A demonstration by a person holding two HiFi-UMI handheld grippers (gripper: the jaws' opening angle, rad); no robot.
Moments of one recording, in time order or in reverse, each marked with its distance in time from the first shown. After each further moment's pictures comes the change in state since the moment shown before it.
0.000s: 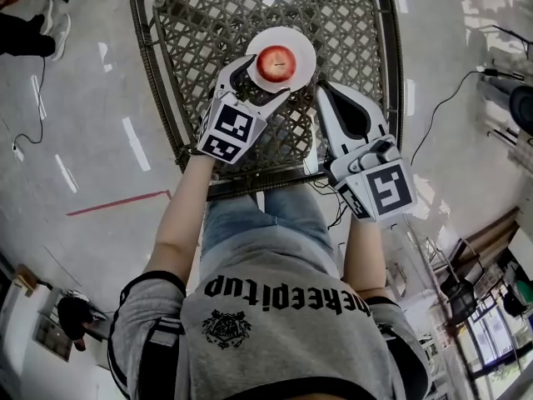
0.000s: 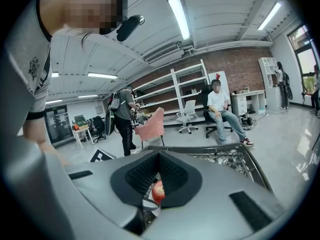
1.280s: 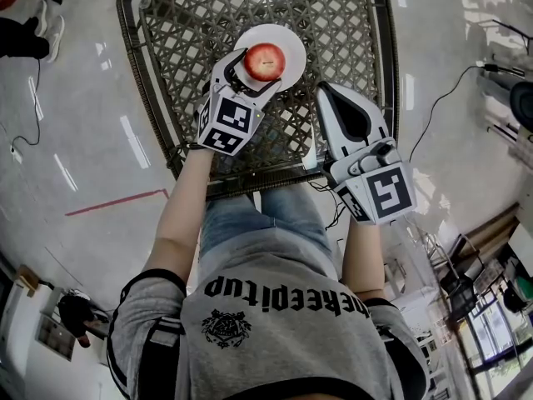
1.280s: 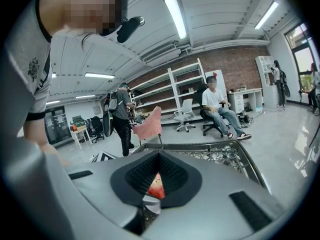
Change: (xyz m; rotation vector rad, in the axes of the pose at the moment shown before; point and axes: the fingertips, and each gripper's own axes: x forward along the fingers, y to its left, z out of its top) left arm 0.030 0.007 -0.011 0.041 0.061 0.070; right arm -0.014 -0.023 -0.011 0.021 0.010 -0.019
